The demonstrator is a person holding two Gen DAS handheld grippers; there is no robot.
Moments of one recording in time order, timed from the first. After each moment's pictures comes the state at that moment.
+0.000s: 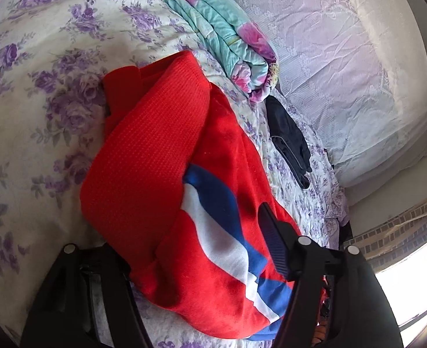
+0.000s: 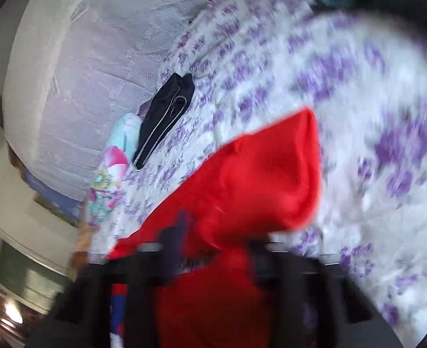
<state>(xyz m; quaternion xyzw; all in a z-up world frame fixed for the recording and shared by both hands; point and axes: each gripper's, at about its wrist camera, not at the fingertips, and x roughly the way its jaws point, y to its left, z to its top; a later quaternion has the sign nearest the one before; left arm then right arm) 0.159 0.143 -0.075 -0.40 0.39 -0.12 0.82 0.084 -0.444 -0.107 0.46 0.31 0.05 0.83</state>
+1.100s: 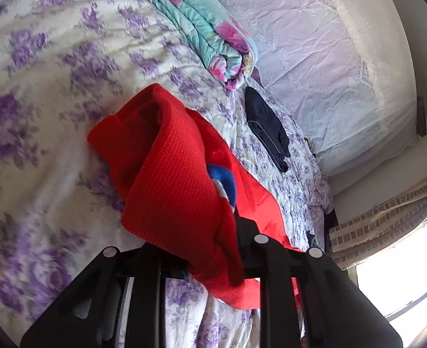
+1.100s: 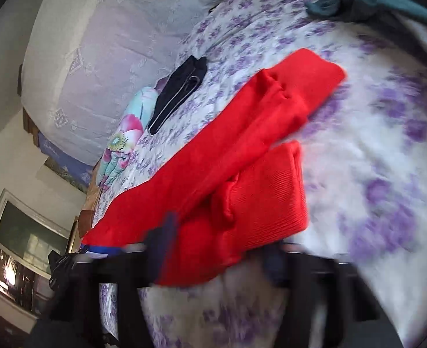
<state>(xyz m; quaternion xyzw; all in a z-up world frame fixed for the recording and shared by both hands) 0.092 0.137 -0.050 -0.40 0.37 -0.15 0.82 0.012 -0.458 -0.094 0.39 0.35 0.10 0.85</state>
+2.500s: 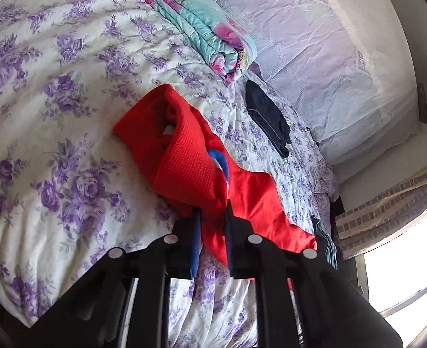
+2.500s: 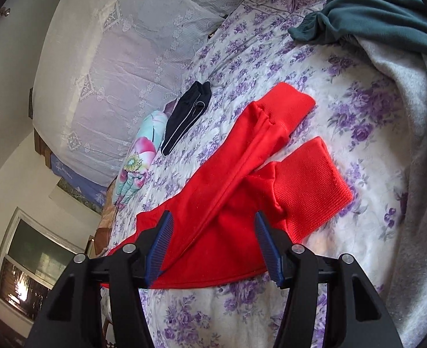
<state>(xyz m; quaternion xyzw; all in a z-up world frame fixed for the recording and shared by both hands) 0.025 0.131 -0.029 -0.38 0.39 -0.14 0.83 -0.057 -0.477 -0.066 0.42 0.30 0.09 0.85</state>
